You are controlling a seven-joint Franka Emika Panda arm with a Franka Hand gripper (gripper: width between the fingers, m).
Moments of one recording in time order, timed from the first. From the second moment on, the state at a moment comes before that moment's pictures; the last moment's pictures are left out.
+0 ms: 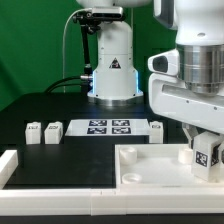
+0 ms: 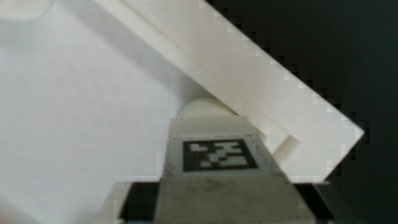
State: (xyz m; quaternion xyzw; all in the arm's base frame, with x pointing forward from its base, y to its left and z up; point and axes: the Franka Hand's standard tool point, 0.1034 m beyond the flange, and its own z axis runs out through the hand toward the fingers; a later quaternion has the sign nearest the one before) arm 0.626 0.121 0.071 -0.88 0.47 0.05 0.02
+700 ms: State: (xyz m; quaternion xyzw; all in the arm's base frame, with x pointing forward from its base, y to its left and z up) arm 0.627 0.119 0.070 -0.95 0.32 0.04 0.03
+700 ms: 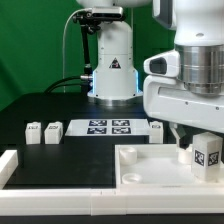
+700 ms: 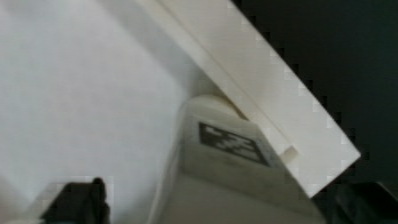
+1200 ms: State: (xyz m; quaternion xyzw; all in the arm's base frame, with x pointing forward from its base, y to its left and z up) arm 0.626 0.124 0.071 -1.00 0.07 0.03 0.04
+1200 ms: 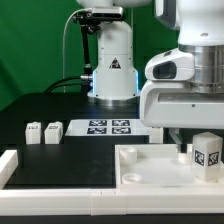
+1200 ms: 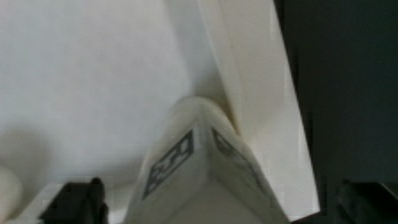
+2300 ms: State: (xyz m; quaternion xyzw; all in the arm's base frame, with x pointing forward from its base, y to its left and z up) arm 0.626 0.119 0.070 -1.00 -0.01 0.03 0.04
